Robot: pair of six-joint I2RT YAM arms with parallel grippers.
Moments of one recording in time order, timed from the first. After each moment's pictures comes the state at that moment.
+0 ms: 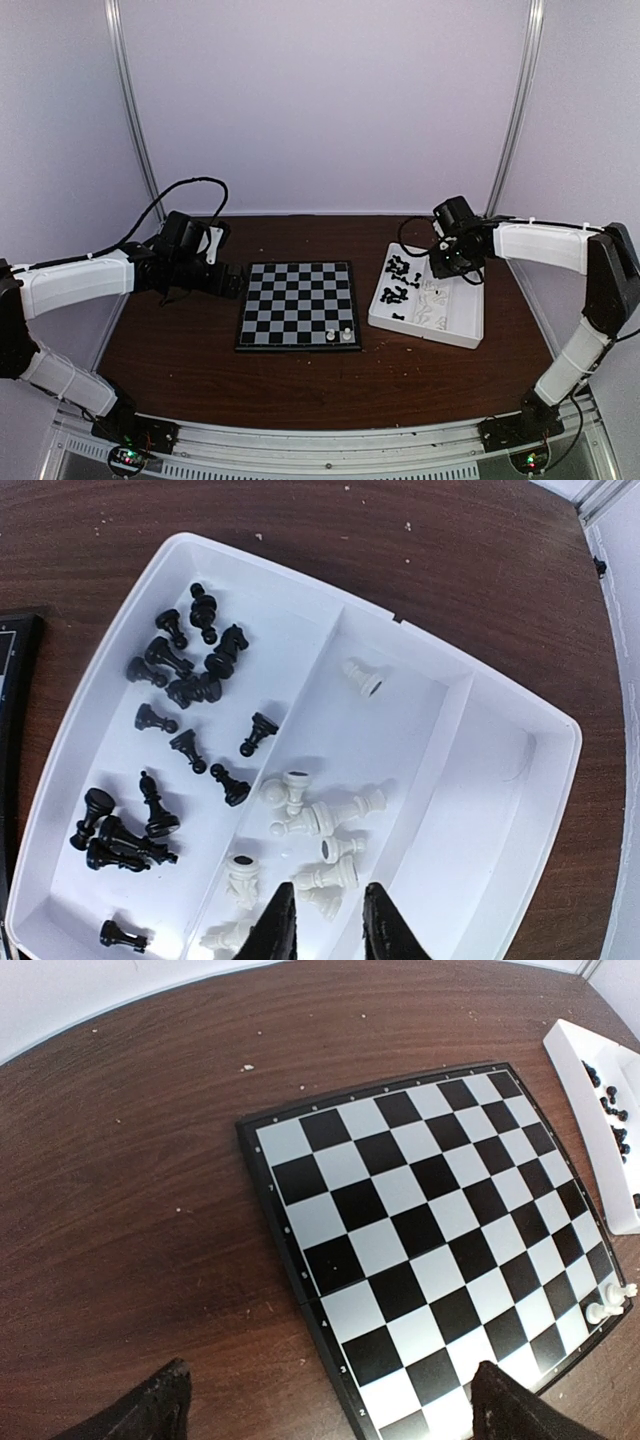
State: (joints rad) left arm -0.55 1.34 0.88 -0.31 -0.06 -0.20; right arm 0.42 1.62 1.13 -0.51 0.28 0.25
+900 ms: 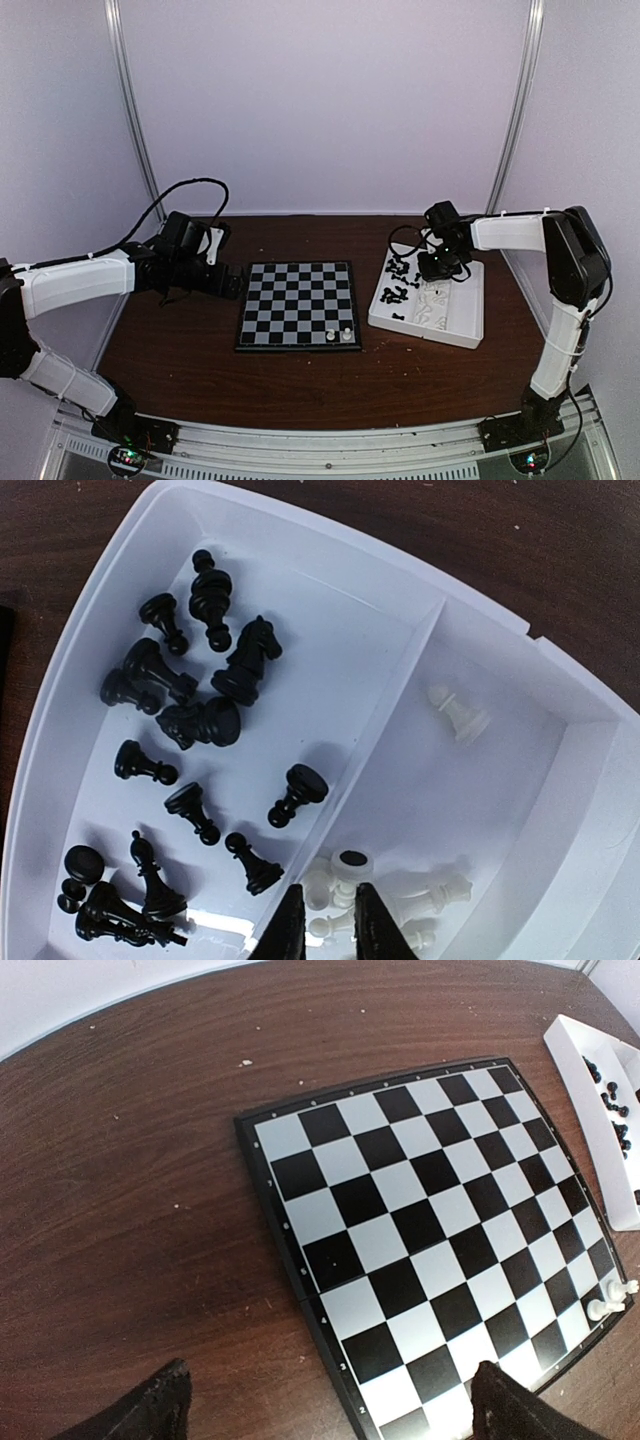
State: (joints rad) left arm -0.55 1.35 0.88 -0.32 -0.05 -0.20; right arm 0.35 1.89 1.27 -0.48 0.07 0.21
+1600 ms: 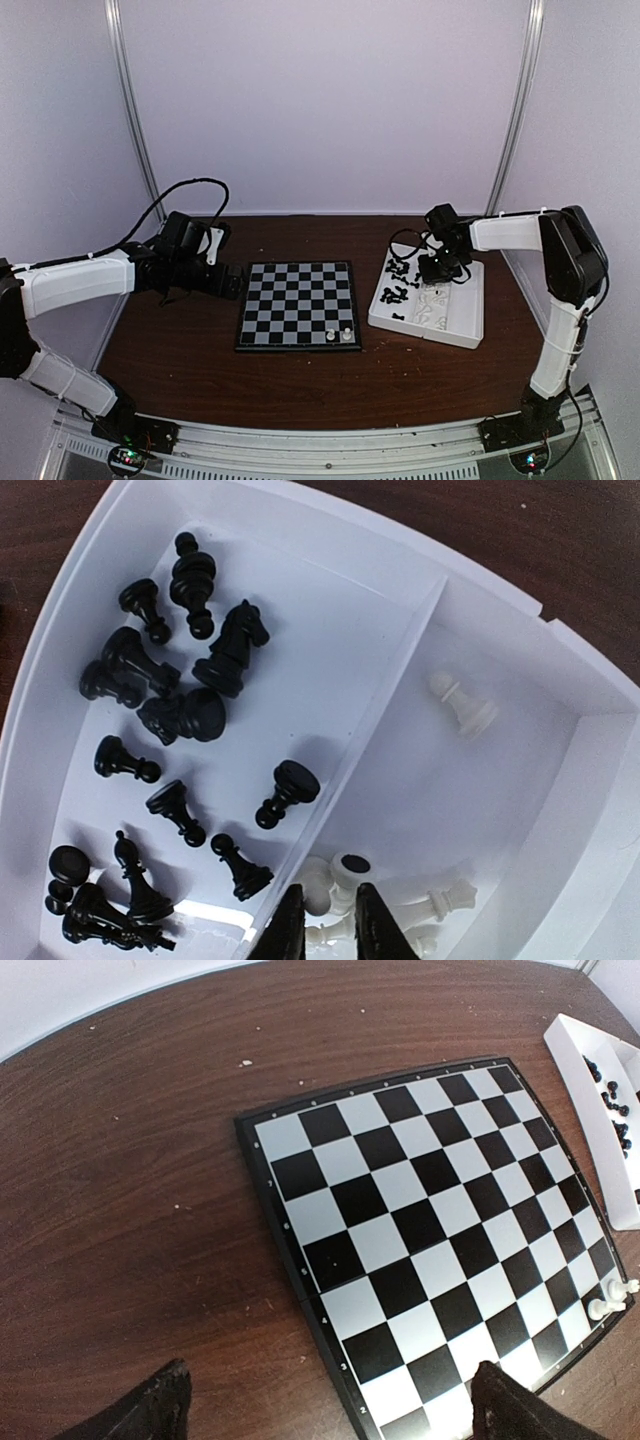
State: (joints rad) left arm -0.55 1.35 0.88 -0.32 -0.05 -0.20; right arm 0.34 1.90 1.27 -0.49 0.05 0.21
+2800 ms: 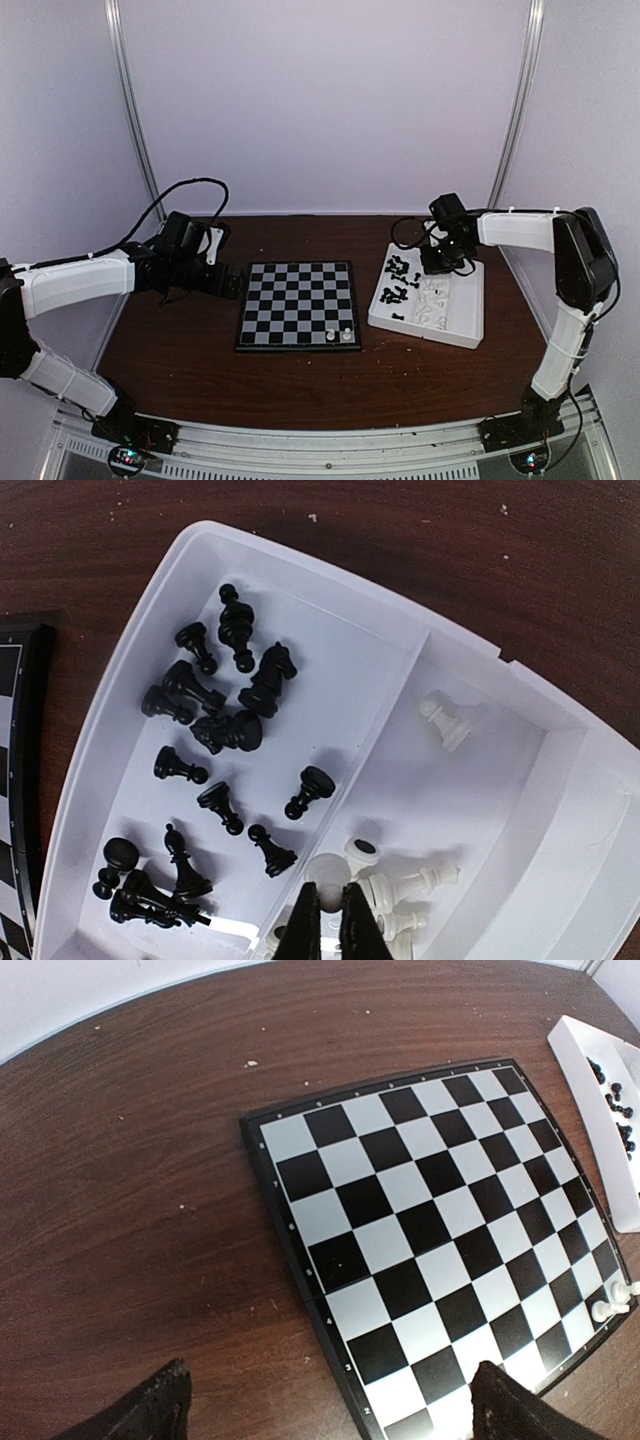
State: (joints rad) left arm -0.55 1.35 0.88 -0.32 -0.06 -0.20; right arm 0.34 1.85 1.29 -0.51 0.04 0.21
